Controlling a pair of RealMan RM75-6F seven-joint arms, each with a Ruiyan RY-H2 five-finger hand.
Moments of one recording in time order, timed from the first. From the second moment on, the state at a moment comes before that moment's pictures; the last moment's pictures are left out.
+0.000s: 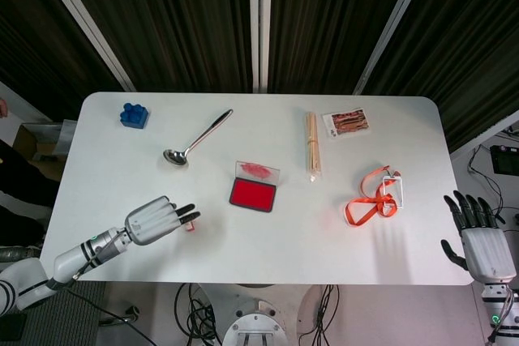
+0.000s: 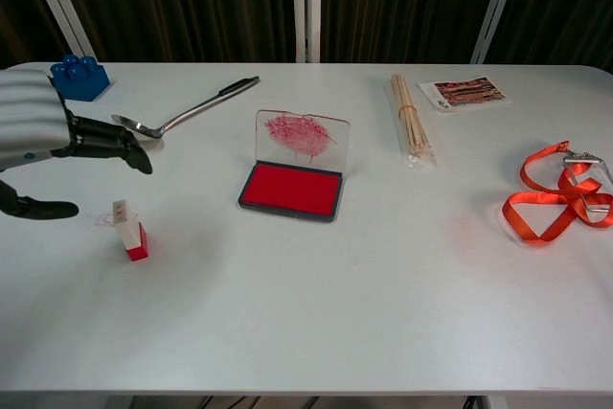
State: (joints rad) left arm -0.61 -1.35 0.09 -1.25 2.04 1.23 0.07; right arm 0.04 -1.21 0.00 -1.40 -1.57 1.50 -0.03
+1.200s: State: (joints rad) left arm -0.67 -1.52 0.18 -1.02 1.98 1.20 -0.02; right arm 0.04 -1.22 0.01 -1.38 -1.55 1.48 -0.02
